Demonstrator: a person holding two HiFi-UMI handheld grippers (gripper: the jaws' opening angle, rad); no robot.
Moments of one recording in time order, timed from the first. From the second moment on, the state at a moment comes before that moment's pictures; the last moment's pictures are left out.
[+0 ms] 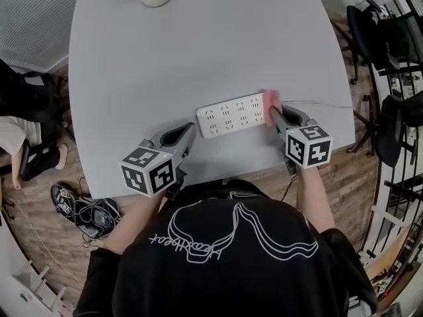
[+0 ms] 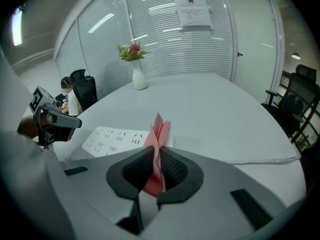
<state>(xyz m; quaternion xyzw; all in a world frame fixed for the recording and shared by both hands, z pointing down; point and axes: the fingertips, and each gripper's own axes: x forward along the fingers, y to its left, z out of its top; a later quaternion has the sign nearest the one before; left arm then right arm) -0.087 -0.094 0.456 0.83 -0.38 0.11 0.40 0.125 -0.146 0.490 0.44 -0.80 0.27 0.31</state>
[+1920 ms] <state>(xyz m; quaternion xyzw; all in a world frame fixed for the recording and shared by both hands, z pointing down) 0.073 0.142 0.226 0.88 -0.43 0.02 0.20 0.193 0.112 0.231 0.31 -0.94 0.15 -0.01</state>
